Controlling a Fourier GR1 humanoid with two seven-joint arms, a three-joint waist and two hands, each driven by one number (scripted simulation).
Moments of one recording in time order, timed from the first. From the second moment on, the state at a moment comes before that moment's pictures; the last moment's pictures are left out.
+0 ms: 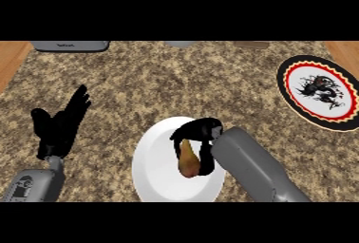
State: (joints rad) left arm -0.17 0.29 -0.04 -1.40 0.13 0.10 0.15; right arm -0.71 -0.06 0.57 -0.90 0.50 0.77 0.06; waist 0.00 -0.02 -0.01
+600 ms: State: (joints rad) left arm -0.16 0.30 -0.01 -1.40 0.13 0.08 0.15; right arm -0.75 -0.17 0.34 -0.95 0.67 0.20 0.26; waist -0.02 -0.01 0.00
